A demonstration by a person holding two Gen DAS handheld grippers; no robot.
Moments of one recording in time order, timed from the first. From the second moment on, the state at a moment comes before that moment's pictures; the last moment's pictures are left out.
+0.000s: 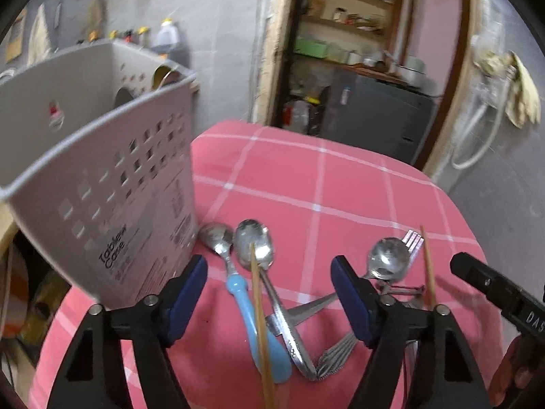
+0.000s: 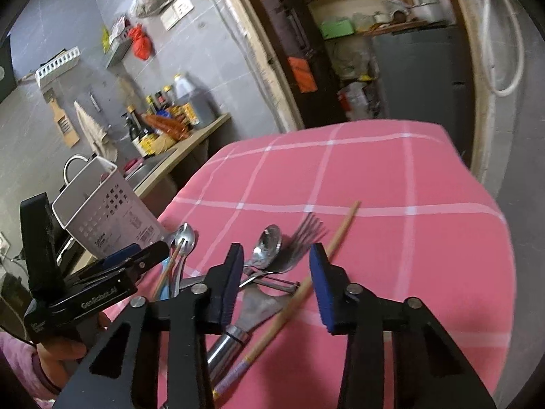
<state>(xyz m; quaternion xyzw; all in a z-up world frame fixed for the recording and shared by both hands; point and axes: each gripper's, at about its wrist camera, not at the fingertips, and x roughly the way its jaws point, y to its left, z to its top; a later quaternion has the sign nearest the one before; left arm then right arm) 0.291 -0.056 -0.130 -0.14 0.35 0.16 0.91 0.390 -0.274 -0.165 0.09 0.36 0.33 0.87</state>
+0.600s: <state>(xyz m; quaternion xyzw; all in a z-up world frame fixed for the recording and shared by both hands) 0.300 -0.039 -0.166 -0.25 0.40 0.21 0.86 0.423 -0.229 -0.193 0.08 0.43 0.35 0.83</state>
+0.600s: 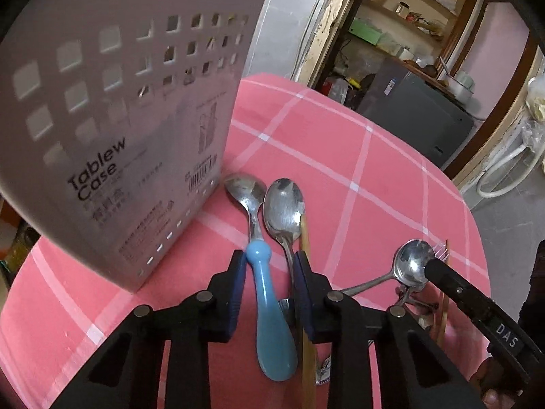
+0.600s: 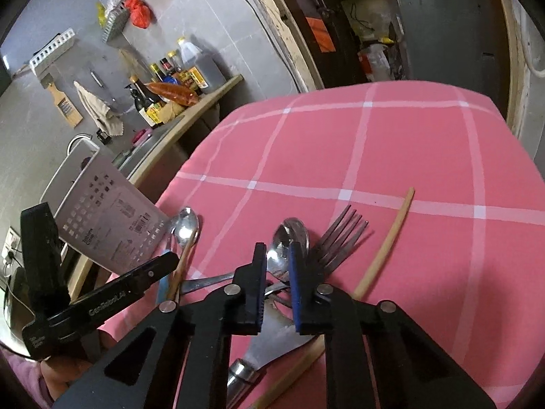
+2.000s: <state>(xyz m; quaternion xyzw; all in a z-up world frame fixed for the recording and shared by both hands) 0.298 -0.063 -0.152 -0.21 0.50 0.00 0.84 0.378 -0.282 -0.189 0.16 0.41 0.29 0.85</state>
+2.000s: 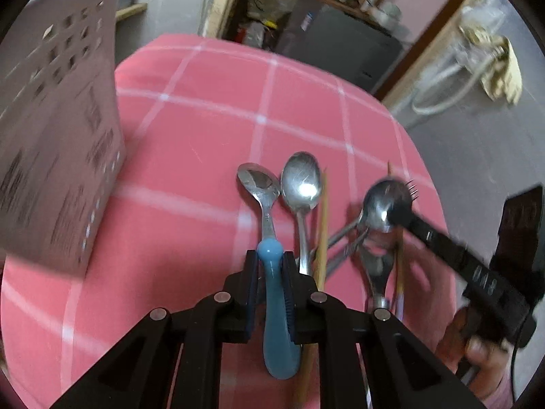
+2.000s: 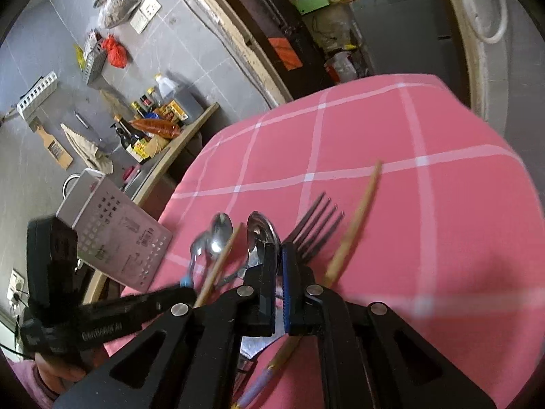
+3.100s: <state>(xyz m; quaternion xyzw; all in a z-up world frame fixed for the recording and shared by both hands) 0.327 -0.066 -0.155 -0.25 0.53 -0.07 0.81 0.359 -0.297 -0.166 0.14 0.38 0.25 0.88</state>
